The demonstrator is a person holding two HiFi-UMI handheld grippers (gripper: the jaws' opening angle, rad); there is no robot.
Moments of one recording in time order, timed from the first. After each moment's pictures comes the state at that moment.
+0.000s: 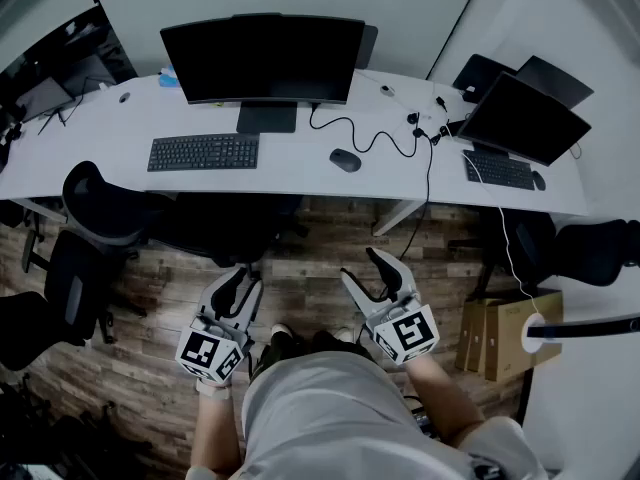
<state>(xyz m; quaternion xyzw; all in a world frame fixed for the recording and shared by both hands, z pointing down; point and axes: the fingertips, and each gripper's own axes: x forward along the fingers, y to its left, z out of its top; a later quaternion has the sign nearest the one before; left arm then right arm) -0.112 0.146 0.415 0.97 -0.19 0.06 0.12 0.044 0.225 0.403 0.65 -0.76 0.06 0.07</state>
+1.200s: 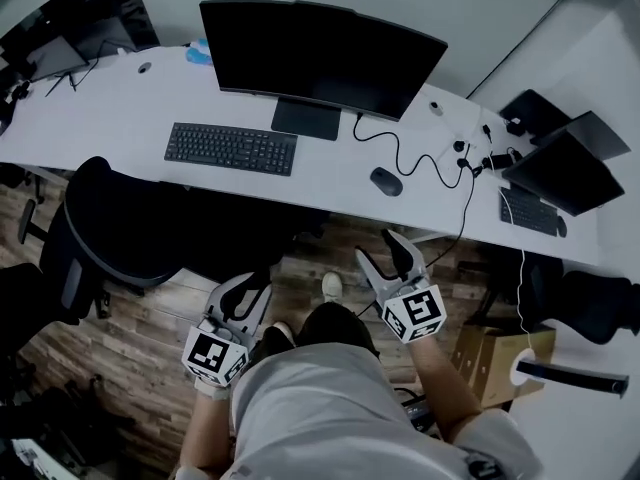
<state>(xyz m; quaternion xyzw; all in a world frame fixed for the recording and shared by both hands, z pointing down) -0.126 0.040 0.441 0.96 -0.21 0.10 0.13 0.071 0.059 0.452 0.63 -0.77 0.11 0.10</state>
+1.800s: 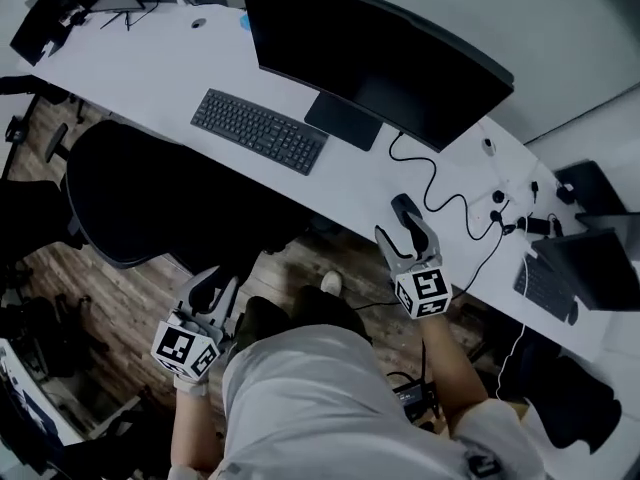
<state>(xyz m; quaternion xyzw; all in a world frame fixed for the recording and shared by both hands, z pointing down) -0.112 0.010 0.454 0.88 -0.41 0.13 0.19 0.188 -0.047 0.525 0.52 -0.83 0.12 0.16</state>
